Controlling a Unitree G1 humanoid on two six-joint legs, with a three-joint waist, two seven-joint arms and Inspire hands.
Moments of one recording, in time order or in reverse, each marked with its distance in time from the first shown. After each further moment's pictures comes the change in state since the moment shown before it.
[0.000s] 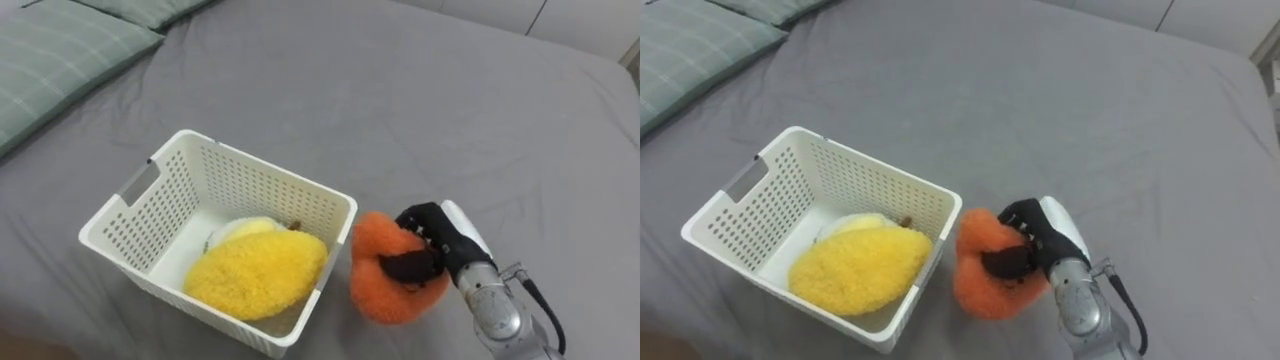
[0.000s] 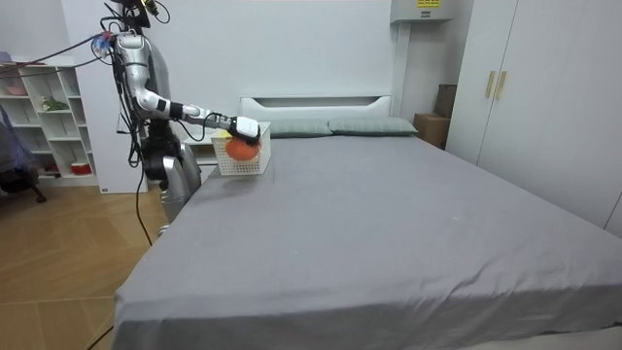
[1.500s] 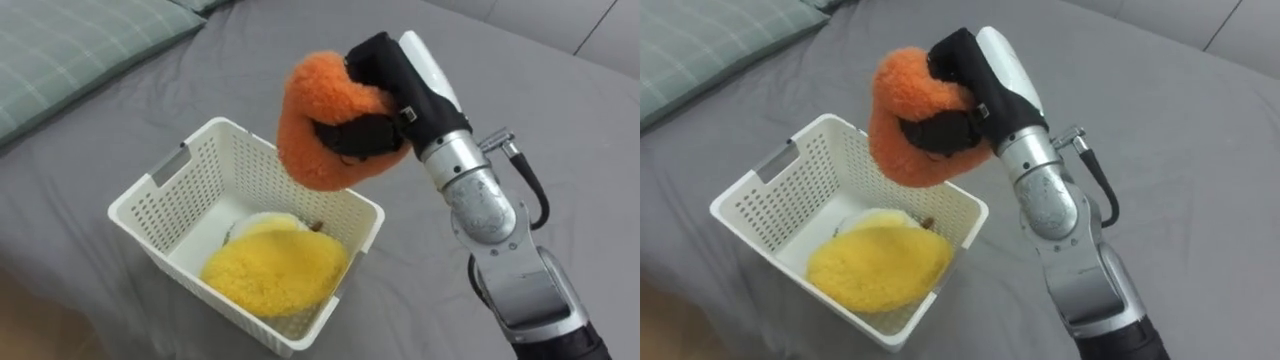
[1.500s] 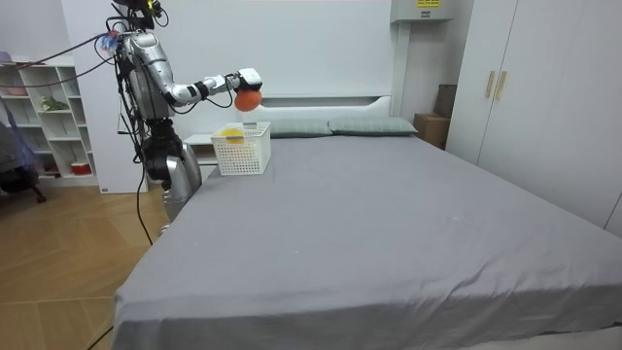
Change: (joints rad) left arm -0.039 -0.014 0.091 0.088 0.002 0.046 -0.007; right arm -0.284 0.018 0.105 -0.385 0.017 0.089 0.064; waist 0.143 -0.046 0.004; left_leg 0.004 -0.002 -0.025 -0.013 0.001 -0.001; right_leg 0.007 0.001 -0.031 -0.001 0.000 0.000
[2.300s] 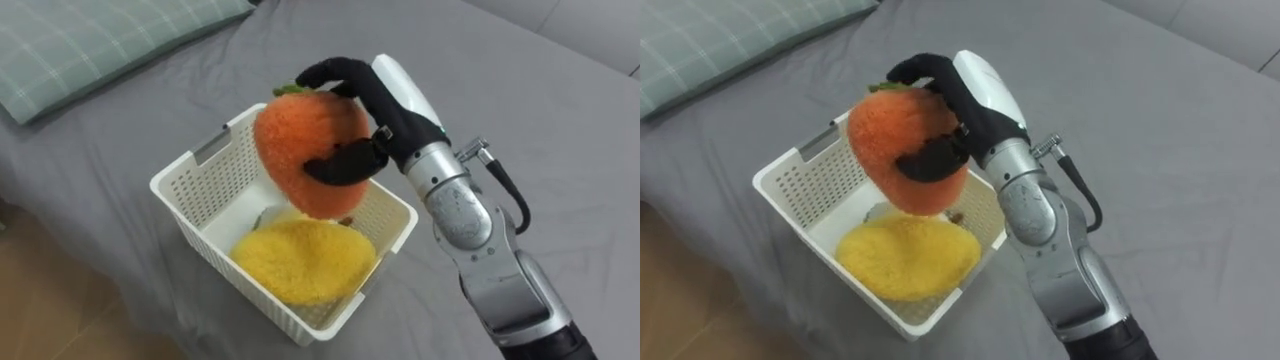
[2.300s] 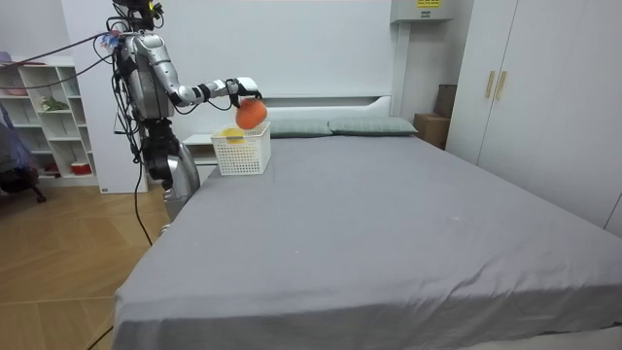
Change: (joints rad) left arm -0.012 0.006 -0.026 -0.094 0.001 0.004 -0.020; right arm -0.001 0.010 0.031 0.046 -0.100 0.022 0.019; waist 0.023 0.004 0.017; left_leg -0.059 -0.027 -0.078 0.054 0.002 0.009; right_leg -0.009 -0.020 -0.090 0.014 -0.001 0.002
